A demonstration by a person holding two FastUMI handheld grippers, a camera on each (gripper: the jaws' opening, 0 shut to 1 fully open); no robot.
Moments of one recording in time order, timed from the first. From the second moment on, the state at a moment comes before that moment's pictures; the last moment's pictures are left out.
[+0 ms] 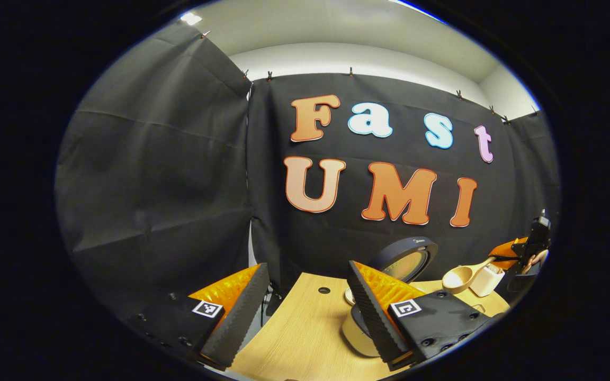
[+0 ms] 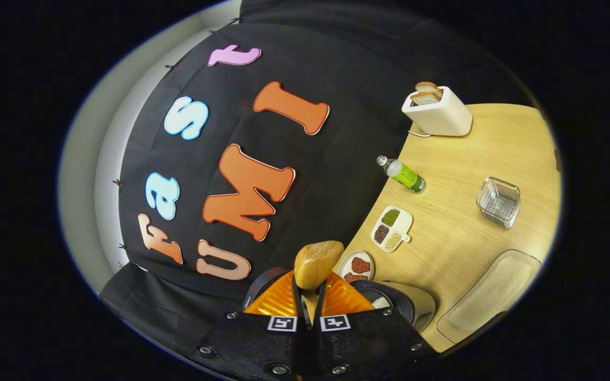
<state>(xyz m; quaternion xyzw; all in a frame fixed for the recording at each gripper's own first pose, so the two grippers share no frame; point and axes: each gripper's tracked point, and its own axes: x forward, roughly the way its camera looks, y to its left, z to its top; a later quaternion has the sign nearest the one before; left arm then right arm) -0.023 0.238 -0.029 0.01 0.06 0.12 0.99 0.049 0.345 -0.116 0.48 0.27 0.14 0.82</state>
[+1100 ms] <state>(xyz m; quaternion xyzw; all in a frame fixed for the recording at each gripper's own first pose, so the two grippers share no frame) -0.008 0.263 -0.038 0.02 0.06 0.14 0.99 0.064 0.376 -0.103 0.36 0.22 0.16 0.89</state>
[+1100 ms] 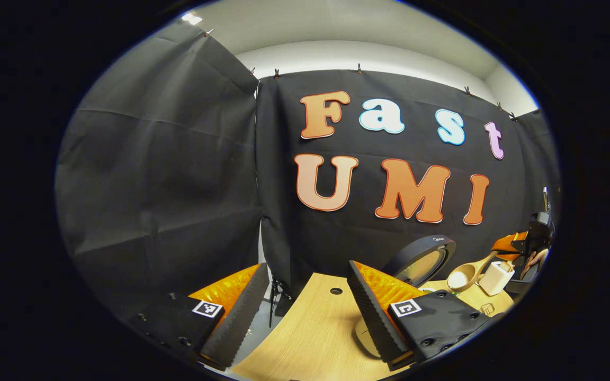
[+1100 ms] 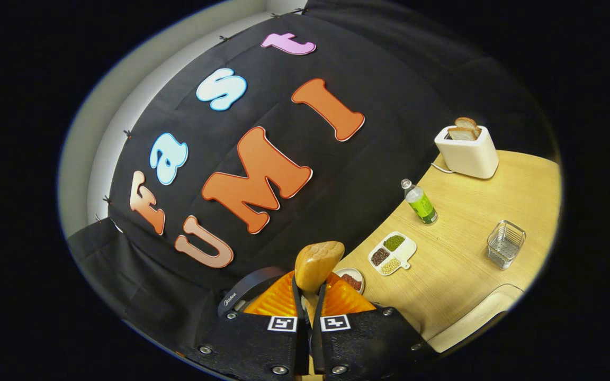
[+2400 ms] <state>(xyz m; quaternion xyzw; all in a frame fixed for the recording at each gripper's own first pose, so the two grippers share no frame) -0.004 0.272 -0.040 0.02 0.06 0.15 0.99 0.051 0.412 -0.082 0.20 0.16 0.22 0.94</state>
